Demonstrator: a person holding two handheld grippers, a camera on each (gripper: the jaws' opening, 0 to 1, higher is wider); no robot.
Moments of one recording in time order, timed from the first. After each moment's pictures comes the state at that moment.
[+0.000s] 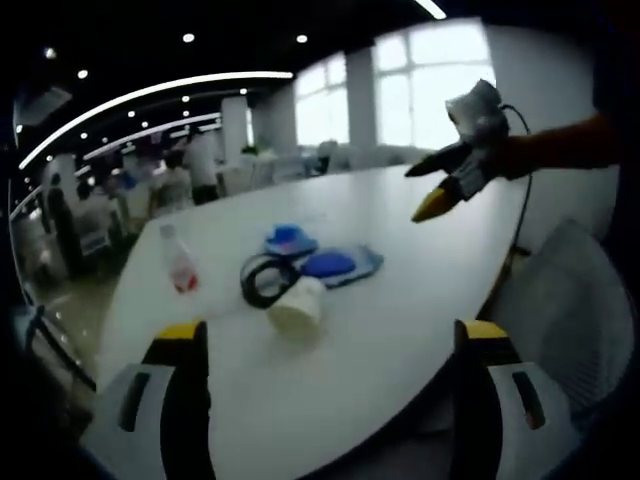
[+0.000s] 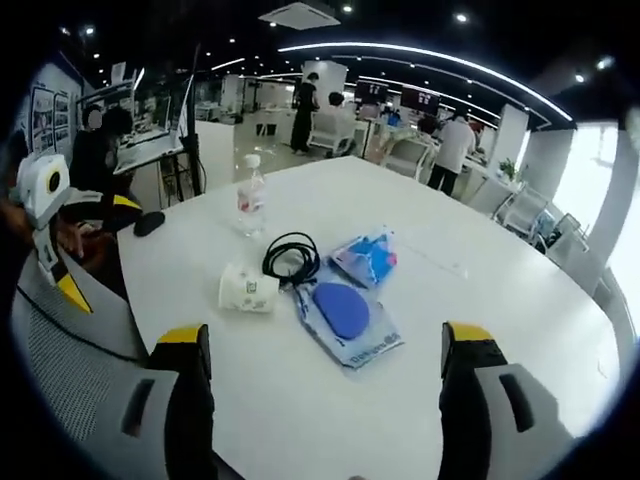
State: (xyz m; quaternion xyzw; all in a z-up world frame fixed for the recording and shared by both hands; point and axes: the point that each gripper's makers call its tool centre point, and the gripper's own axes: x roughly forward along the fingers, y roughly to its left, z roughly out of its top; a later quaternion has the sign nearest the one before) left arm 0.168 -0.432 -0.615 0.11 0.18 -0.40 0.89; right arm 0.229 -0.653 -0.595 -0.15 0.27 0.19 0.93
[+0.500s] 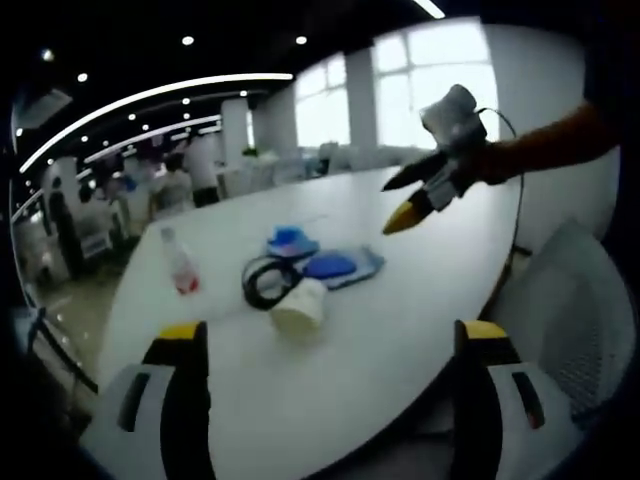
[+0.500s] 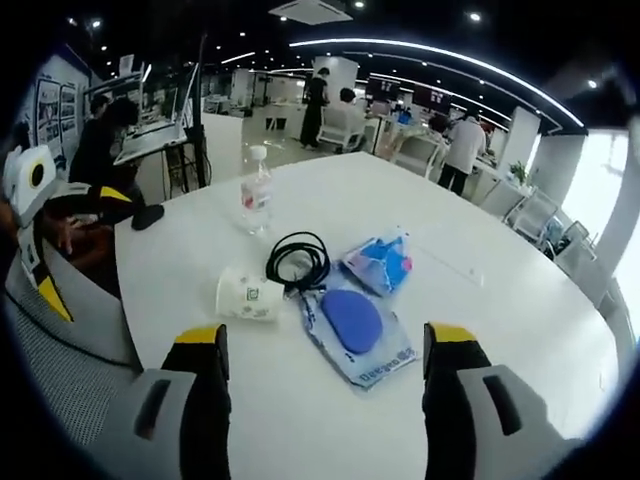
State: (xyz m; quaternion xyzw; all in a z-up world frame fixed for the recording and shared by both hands) left arm 0.170 -0.431 -0.615 0.11 0.17 -0.40 0.89; right arm 0.253 -0.629 -0.618 -0.17 0.28 0.21 0.92
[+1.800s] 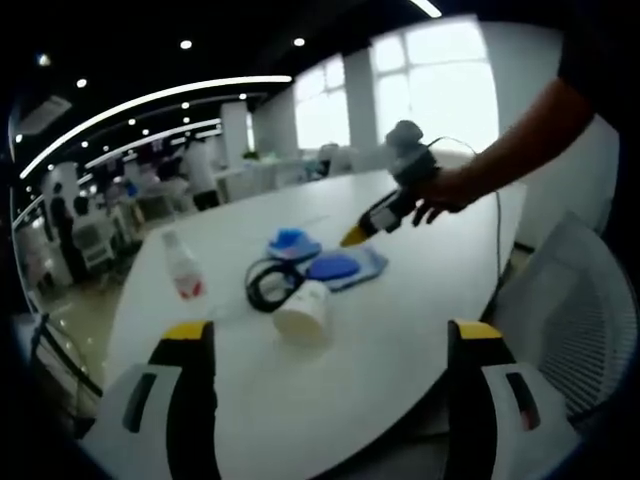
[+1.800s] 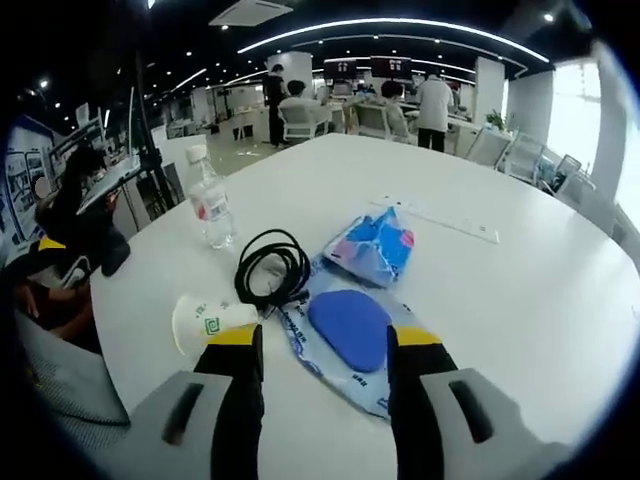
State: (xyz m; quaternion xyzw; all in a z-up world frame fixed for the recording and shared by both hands) left arm 0.172 -0.432 -0.613 0.12 0.16 -0.40 0.90; right arm 0.316 -0.634 -0.670 -0.05 0.31 0.16 0.93
